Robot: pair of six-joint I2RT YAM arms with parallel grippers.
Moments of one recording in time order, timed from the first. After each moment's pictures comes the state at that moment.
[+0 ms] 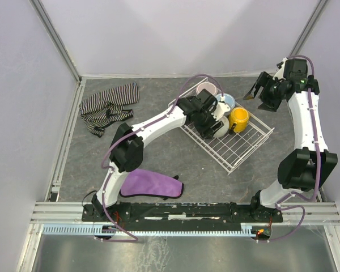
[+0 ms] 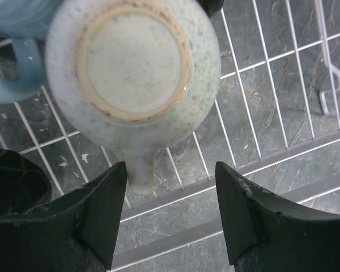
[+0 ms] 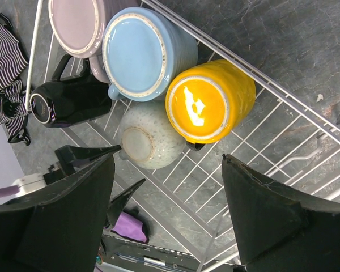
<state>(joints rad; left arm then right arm) -0.87 2.20 1.98 -0.74 0.24 0.24 -0.17 1.61 1.67 -0.99 -0.36 0.38</state>
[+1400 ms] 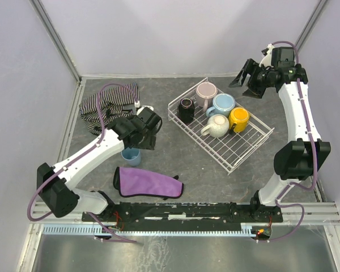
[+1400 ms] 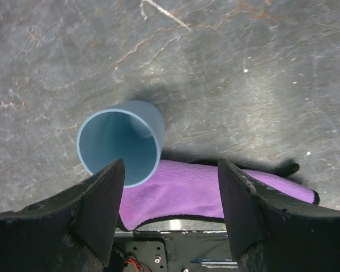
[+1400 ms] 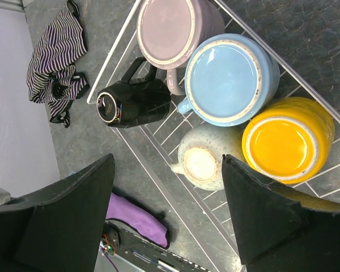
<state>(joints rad) -0.75 1.36 1.26 -1.03 -0.40 -0.52 -0.05 1.73 1.85 -0.93 -0.47 0.44</state>
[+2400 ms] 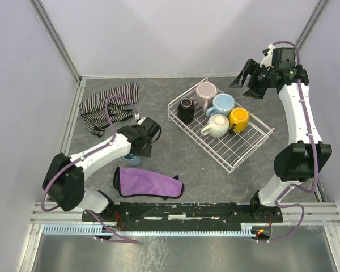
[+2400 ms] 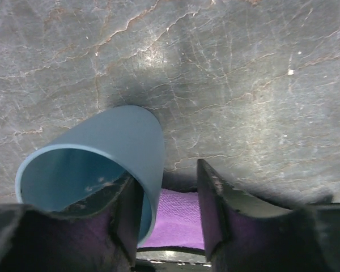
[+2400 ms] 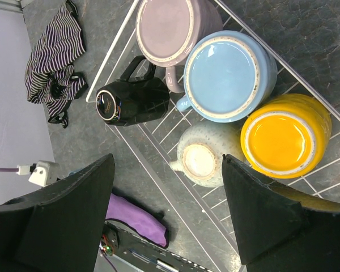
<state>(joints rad) -0.67 1.42 0.99 -0.80 -0.35 -0.56 -0.05 1.70 1.83 -0.94 -0.46 0.43</state>
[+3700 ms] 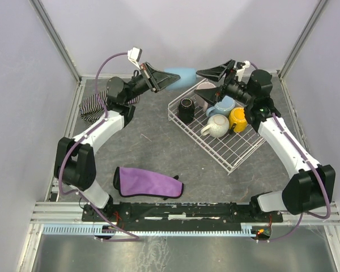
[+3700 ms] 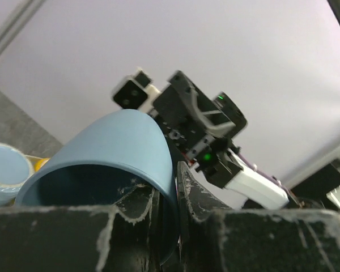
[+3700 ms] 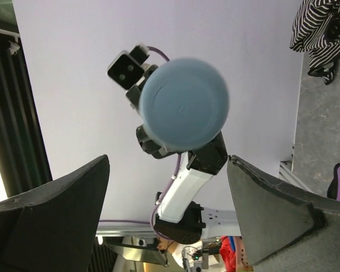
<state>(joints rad) -0.37 1.63 1.23 0.91 0.75 -1.26 0.26 1.37 1.21 0.19 -0.69 1.61</state>
